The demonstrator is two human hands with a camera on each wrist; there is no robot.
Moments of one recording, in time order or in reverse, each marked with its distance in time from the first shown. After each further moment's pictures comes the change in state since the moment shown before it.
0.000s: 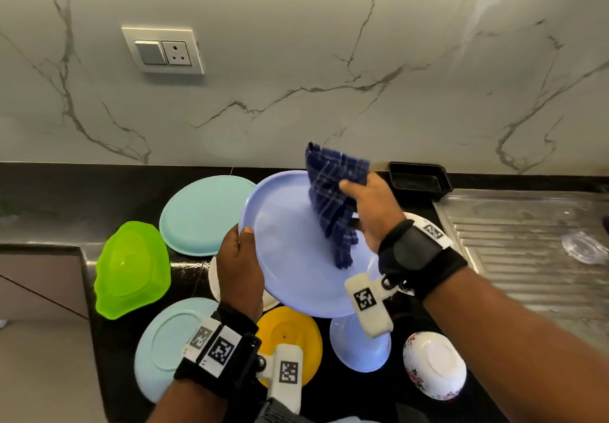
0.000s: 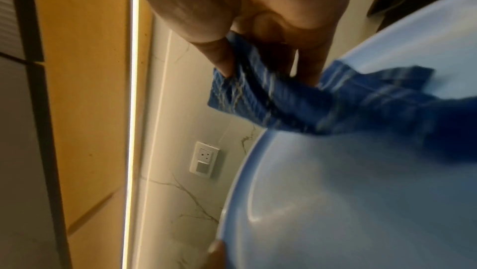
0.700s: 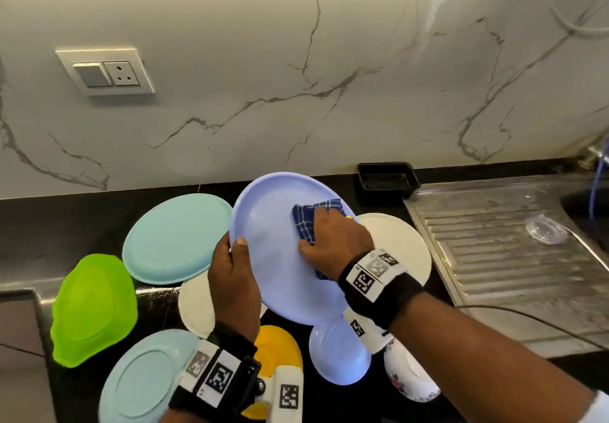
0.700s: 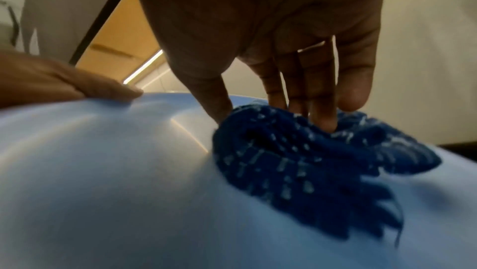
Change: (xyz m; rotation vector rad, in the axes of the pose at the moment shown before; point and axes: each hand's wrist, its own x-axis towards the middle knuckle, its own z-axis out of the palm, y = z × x) left_hand -0.012 0.005 0.041 0.034 -0.062 0.086; right_hand -0.013 0.027 -0.016 -1.323 -0.029 -0.162
